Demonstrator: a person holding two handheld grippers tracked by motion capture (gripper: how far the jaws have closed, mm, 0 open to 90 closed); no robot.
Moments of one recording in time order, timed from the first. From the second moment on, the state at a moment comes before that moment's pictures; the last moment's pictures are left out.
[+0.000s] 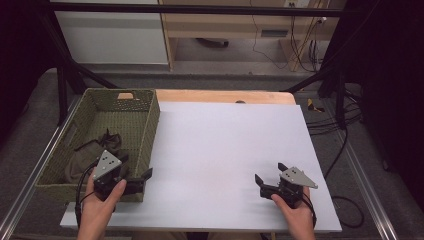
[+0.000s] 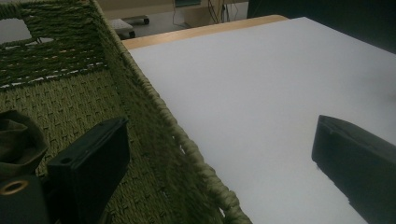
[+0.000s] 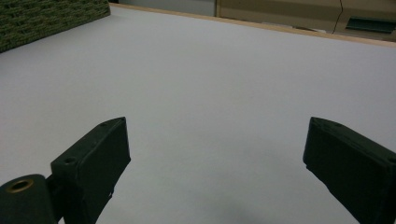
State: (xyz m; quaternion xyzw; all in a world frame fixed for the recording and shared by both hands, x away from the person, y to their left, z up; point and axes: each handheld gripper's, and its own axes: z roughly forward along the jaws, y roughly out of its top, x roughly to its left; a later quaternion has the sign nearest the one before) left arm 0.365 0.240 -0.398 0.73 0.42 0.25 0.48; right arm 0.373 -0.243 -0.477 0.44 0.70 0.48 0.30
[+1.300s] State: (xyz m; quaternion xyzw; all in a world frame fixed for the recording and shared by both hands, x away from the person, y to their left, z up) left arm 0.356 0.266 -0.371 0.71 0.42 0.28 0.49; right arm 0.368 -0.244 -0.472 0.44 0.69 0.48 0.32
